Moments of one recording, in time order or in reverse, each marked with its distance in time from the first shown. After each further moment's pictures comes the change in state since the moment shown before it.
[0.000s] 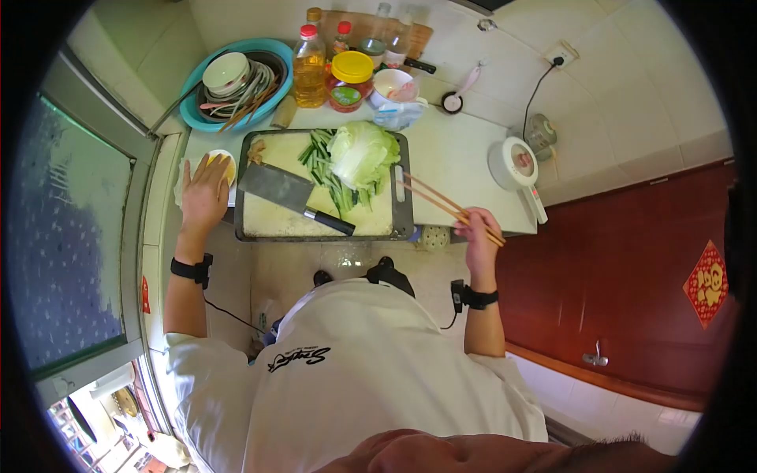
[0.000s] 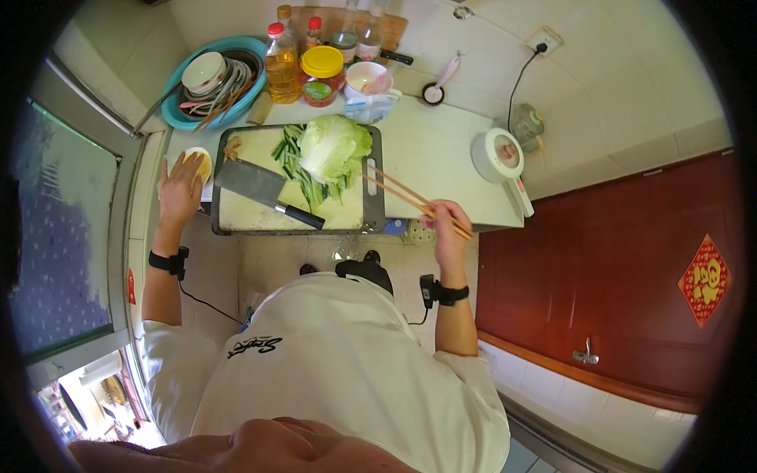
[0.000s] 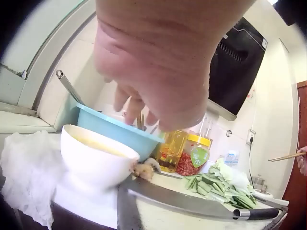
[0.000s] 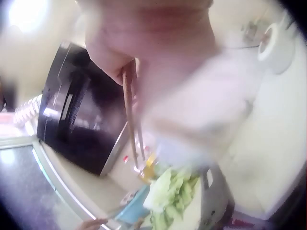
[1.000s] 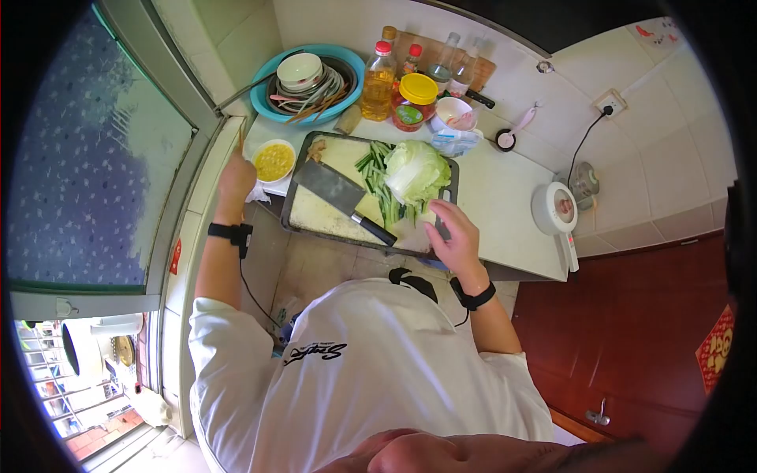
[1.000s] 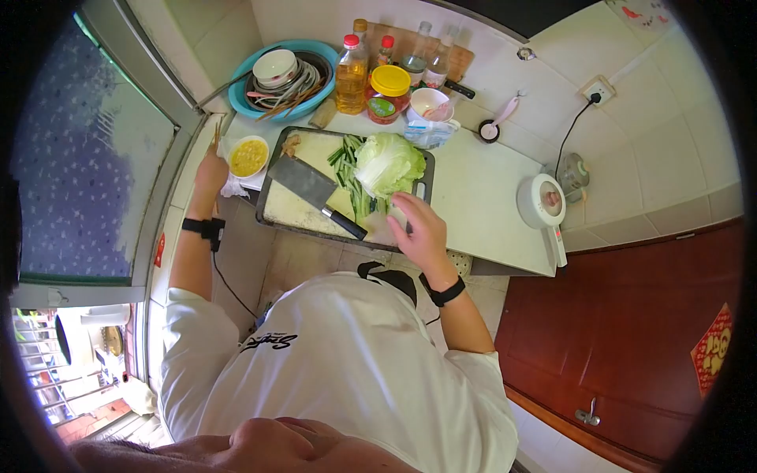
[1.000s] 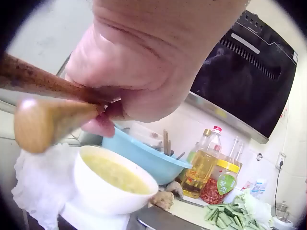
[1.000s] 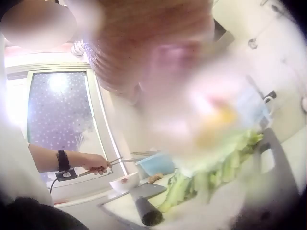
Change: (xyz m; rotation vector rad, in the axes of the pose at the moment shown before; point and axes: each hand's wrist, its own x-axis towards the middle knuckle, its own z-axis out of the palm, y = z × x) left_hand 0.000 -0.050 0.009 -0.106 -0.147 -0.869; right_hand 0.009 -0.020 0.121 -0.676 -0.420 -0.738
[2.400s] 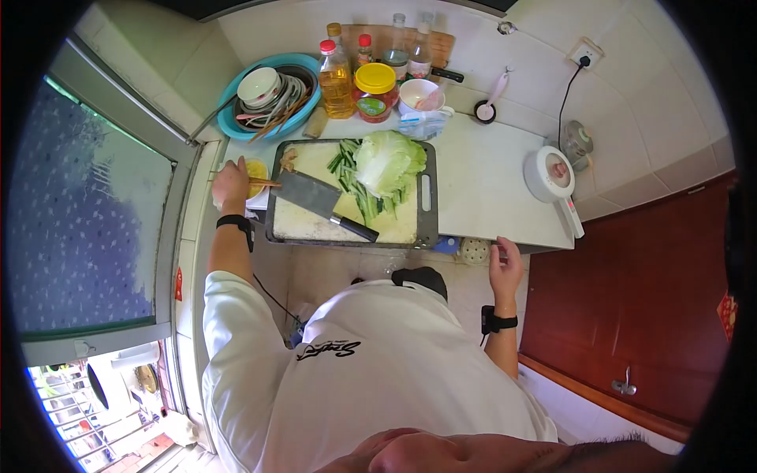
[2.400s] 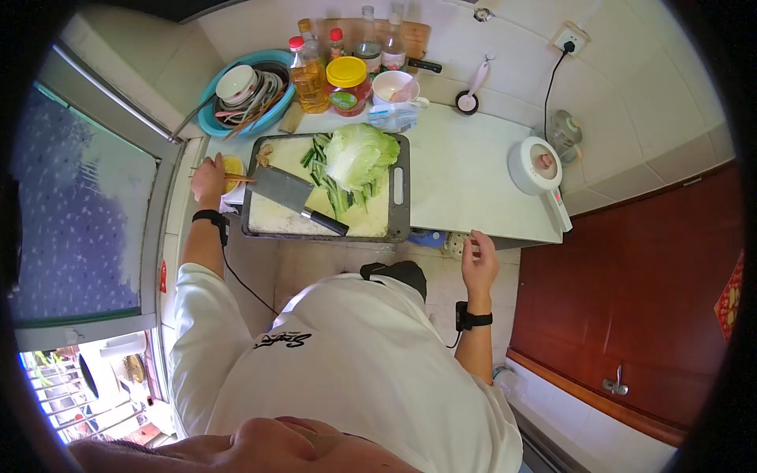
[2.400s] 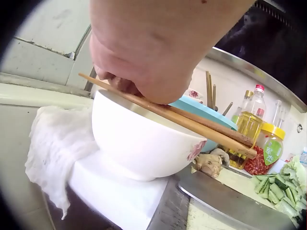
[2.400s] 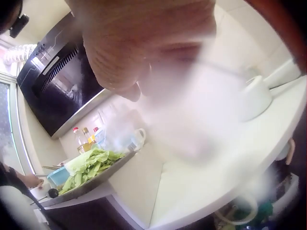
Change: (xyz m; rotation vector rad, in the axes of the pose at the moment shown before) left_hand 0.024 0.034 0.042 0.277 0.154 0.022; right_hand -0.158 0.086 -0.075 -0.138 0.337 0.577
